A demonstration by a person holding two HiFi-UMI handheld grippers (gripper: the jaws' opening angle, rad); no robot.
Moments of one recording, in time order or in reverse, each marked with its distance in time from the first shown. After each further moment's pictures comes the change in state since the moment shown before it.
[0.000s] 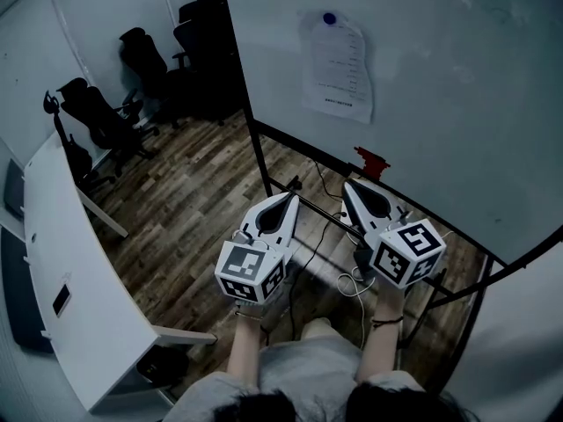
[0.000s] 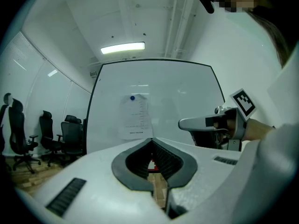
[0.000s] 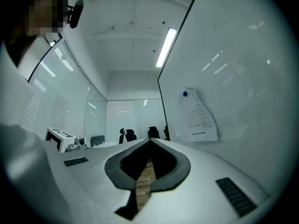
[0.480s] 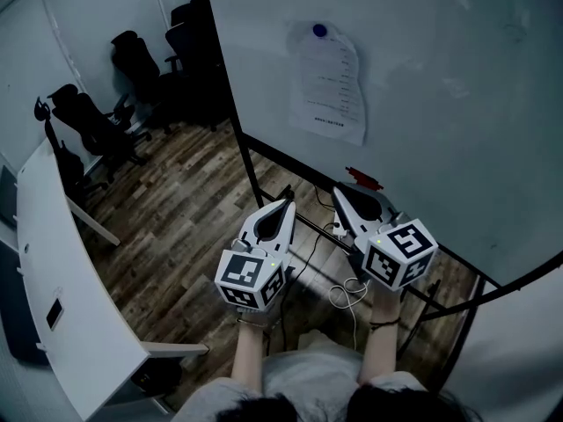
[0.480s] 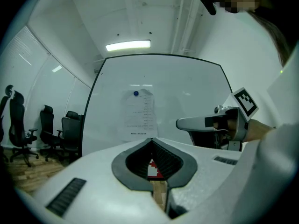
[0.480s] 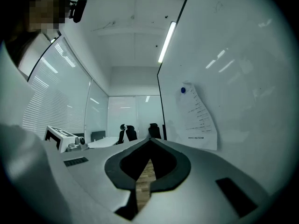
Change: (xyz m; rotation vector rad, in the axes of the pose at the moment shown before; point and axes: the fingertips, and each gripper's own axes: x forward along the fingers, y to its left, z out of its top) left arm 0.068 0.018 -0.005 -0.058 -0.006 0.036; right arm 0.046 -0.052 0.009 -0.038 0.056 0.042
